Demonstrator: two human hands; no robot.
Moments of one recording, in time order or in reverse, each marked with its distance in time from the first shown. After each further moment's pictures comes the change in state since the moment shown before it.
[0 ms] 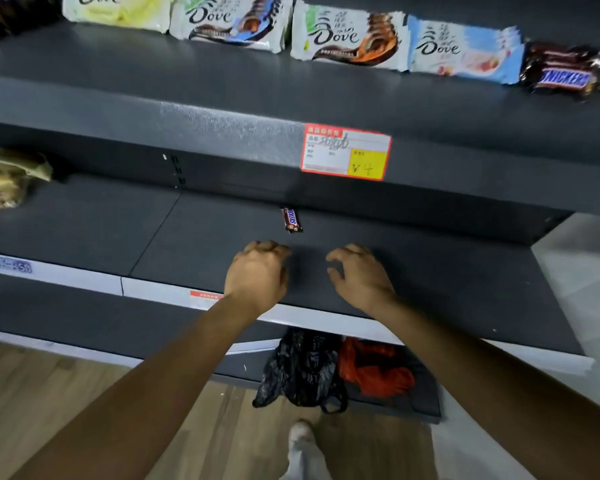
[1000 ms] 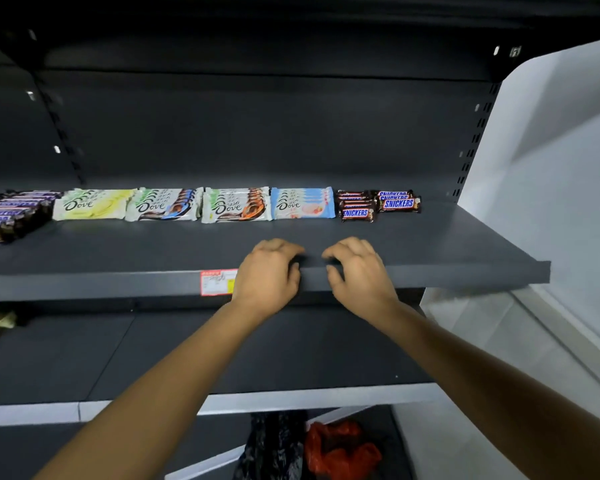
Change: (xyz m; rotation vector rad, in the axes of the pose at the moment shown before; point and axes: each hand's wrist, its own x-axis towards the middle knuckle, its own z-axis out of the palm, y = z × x) left_hand 0.004 0.187 -0.185 -0.168 0.389 0.354; right_hand -0.101 0.009 -0.242 -0.029 0.623 -0.145
